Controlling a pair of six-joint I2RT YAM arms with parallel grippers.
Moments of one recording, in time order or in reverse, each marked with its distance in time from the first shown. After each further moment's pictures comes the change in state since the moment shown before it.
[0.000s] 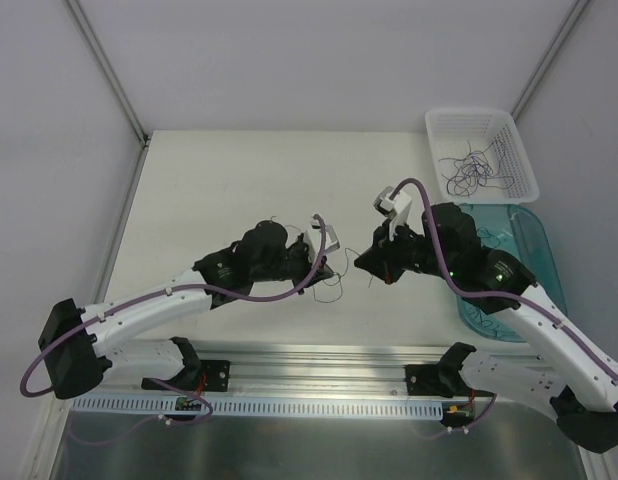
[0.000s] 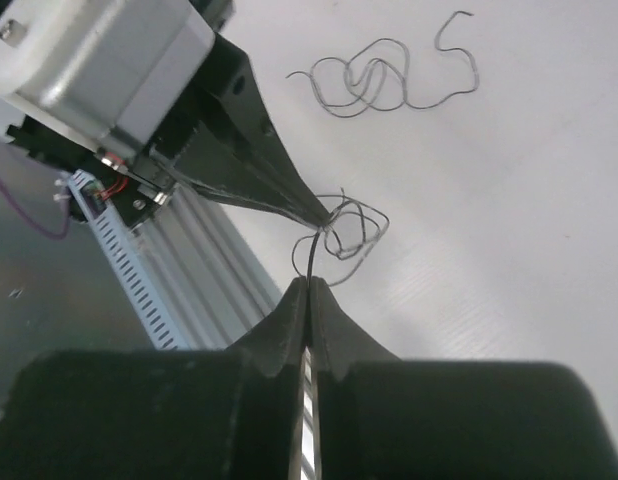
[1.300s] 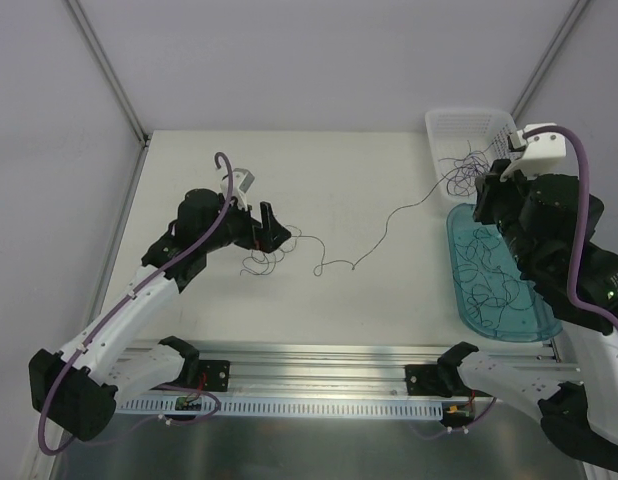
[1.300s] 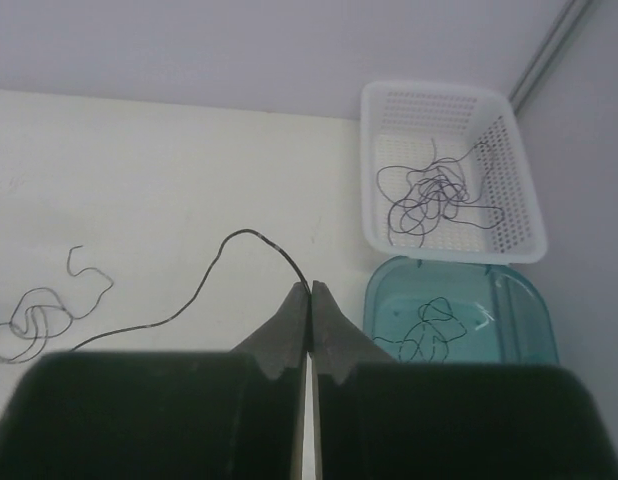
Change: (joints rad) left arm 0.484 -0.152 -0.013 -0.120 0.009 -0.402; right arm -0.192 0.031 0.555 -0.283 0.786 -0.102
